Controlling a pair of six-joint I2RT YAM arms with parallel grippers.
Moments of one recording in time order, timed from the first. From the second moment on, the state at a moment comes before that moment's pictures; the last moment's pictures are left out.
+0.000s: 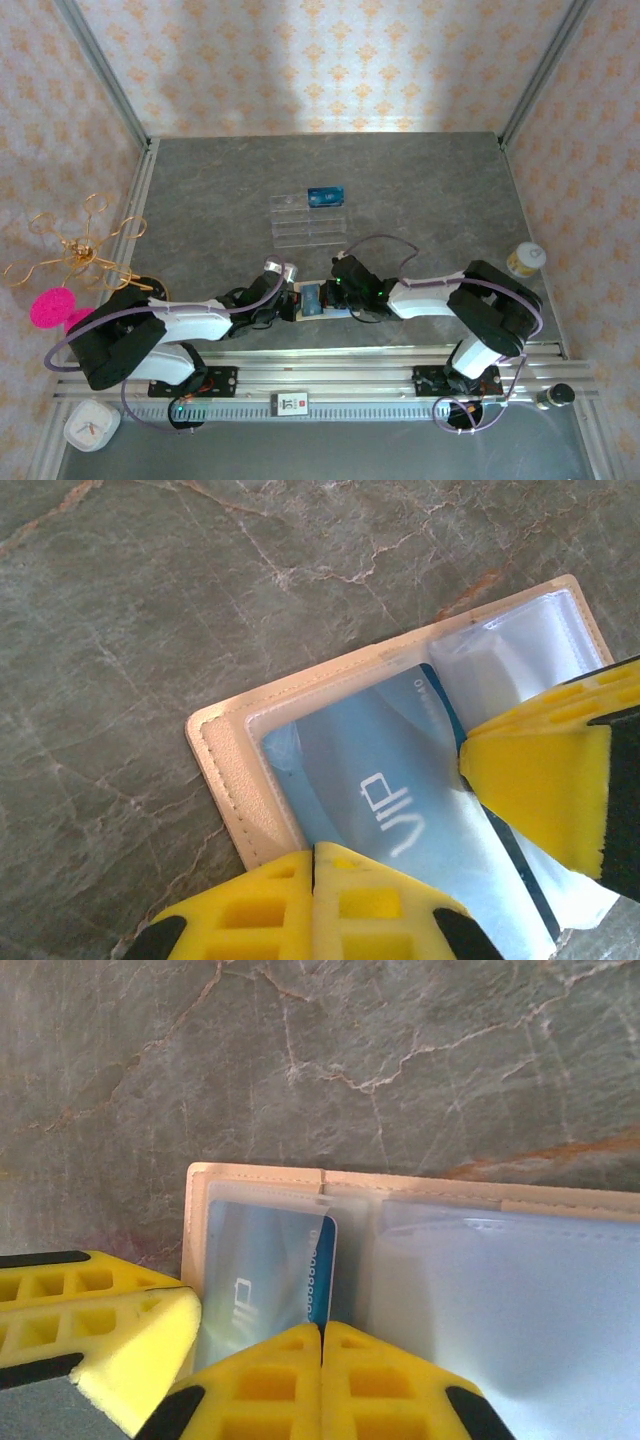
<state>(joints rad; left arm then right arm) -0.81 1.35 0.33 0.23 -0.03 -0.64 0.93 1.59 0.60 0.18 -0.09 0.91</state>
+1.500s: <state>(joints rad) -0.84 1.37 0.39 0.26 0.03 -0.63 0.91 1.50 0.49 0.21 -0.06 0.97</state>
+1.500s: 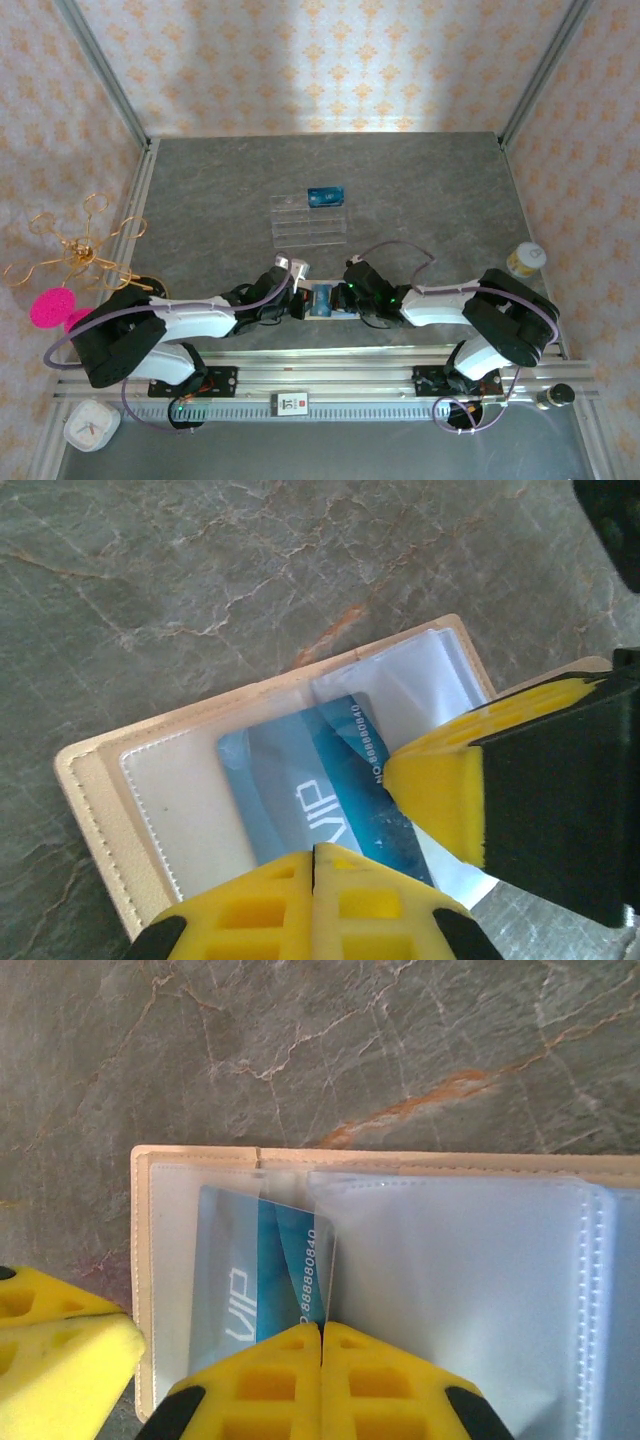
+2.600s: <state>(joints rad) -0.84 1.45 0.39 0.30 0.05 -0.62 0.89 1.52 0.48 0.26 -0.12 0.96</state>
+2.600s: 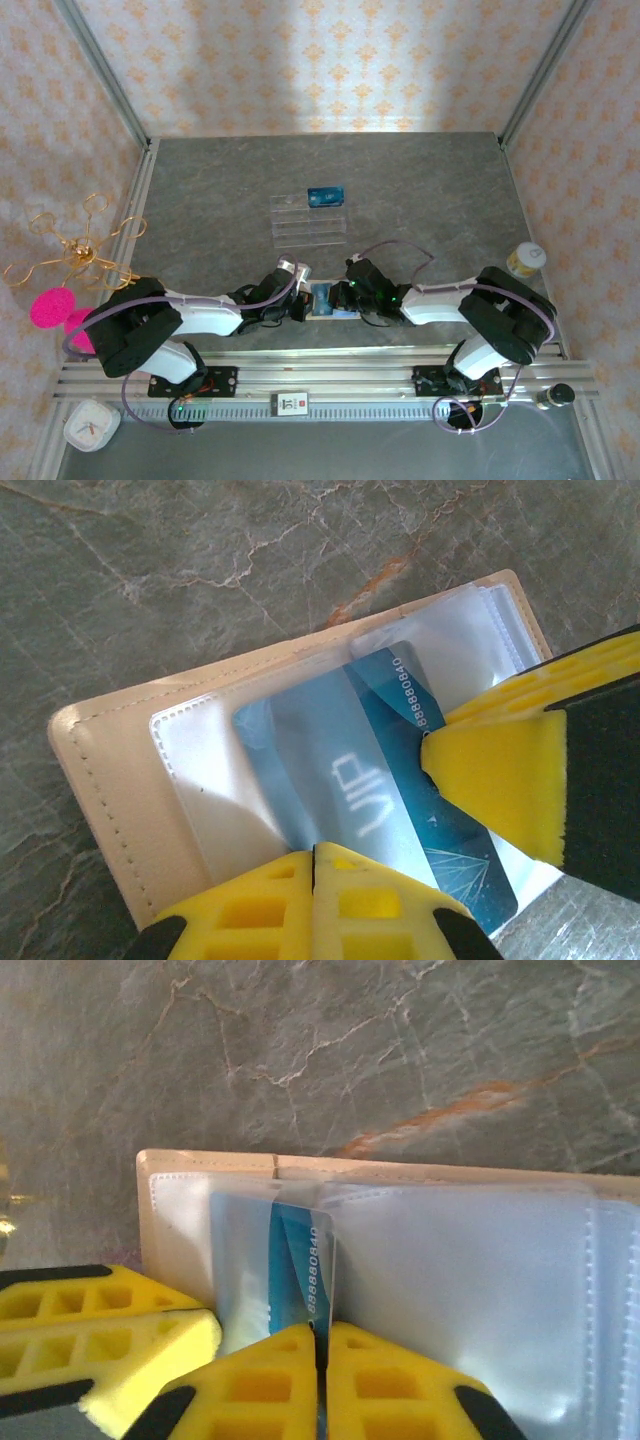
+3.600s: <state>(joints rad) -0.72 1.23 0.47 0.30 0.19 -0.58 0.76 1.28 0.48 0.07 -0.17 0.85</state>
